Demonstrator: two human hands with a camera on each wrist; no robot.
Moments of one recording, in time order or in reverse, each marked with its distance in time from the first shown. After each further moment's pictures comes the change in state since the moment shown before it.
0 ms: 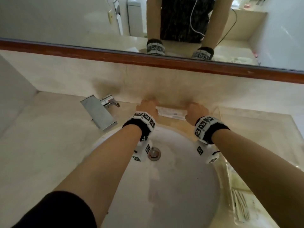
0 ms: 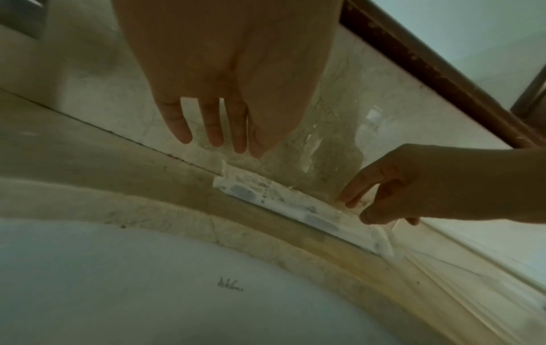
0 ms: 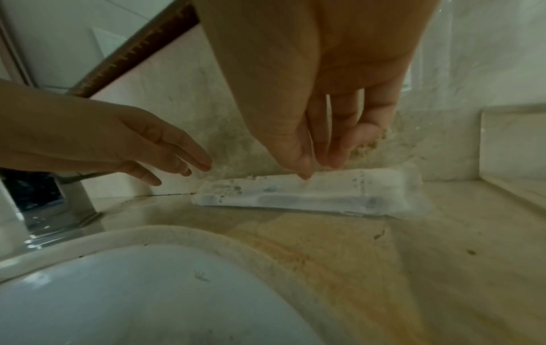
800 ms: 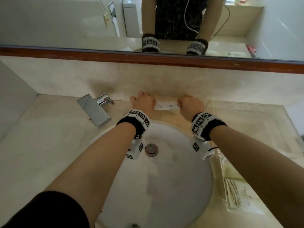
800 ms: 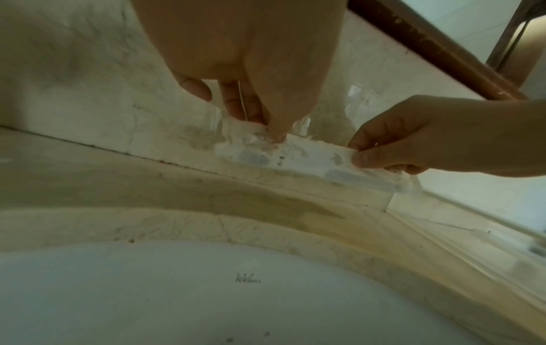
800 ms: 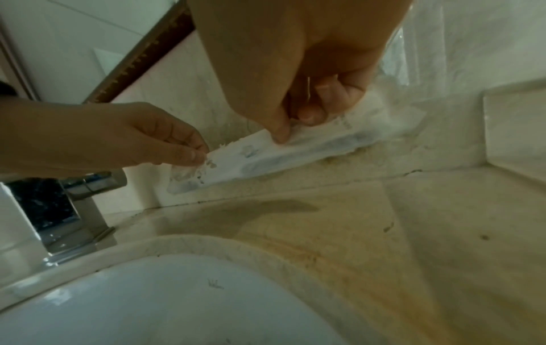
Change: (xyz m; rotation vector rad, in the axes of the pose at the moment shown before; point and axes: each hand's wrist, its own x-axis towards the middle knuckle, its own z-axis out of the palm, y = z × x) left_hand -0.014 0.012 -0.003 0.121 0.228 0.145; right_hand -0.013 0.009 0.001 0.175 0.280 -0.158
